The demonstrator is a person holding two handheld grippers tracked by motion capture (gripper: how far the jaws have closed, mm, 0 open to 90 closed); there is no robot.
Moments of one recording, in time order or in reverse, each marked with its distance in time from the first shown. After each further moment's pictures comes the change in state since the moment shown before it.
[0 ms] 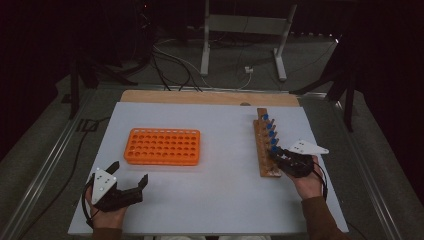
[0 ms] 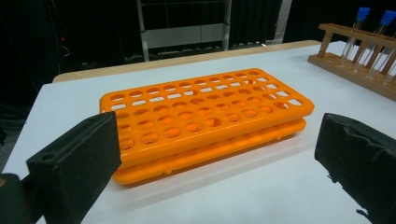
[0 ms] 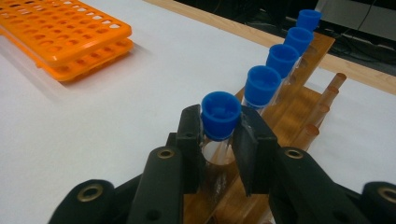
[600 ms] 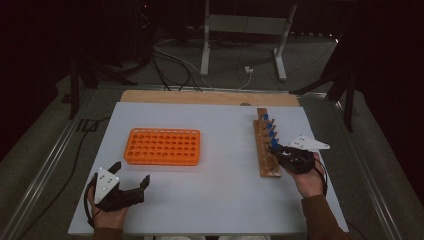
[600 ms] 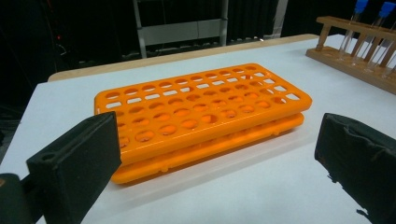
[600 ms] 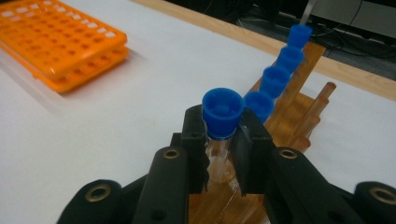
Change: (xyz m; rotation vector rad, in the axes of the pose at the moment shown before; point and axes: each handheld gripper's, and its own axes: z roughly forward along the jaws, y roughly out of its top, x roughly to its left) left arm -0.002 -0.001 0.003 0.020 -0.013 0.017; right arm 0.003 0.019 -0.008 0.012 -0.027 0.019
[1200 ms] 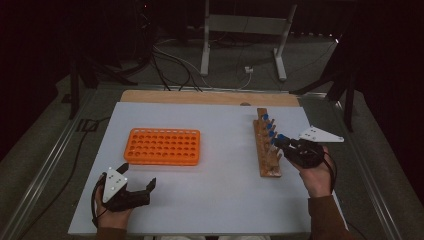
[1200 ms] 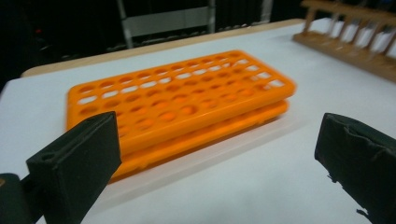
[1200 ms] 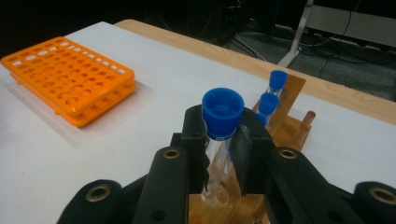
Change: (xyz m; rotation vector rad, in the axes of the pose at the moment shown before) left arm -0.013 0.001 0.009 0.031 -0.073 0.030; right arm -0.003 0.031 -0.025 -0.050 0.002 0.046
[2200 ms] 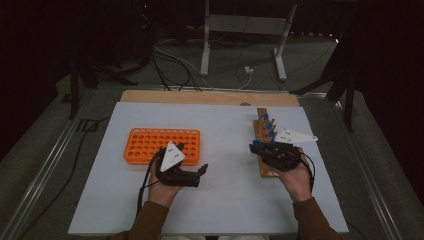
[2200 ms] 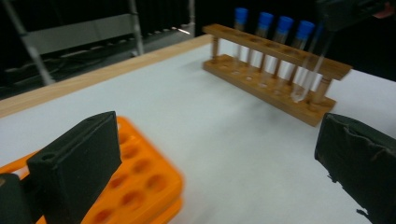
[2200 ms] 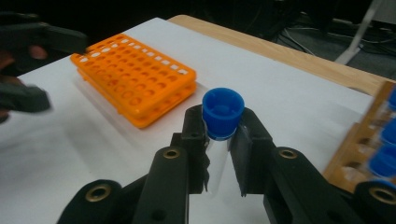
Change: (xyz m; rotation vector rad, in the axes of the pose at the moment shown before) left arm -0.079 0.067 0.097 0.019 -0.276 0.084; right arm 0.046 0.006 0.032 0.029 0.183 -0.013
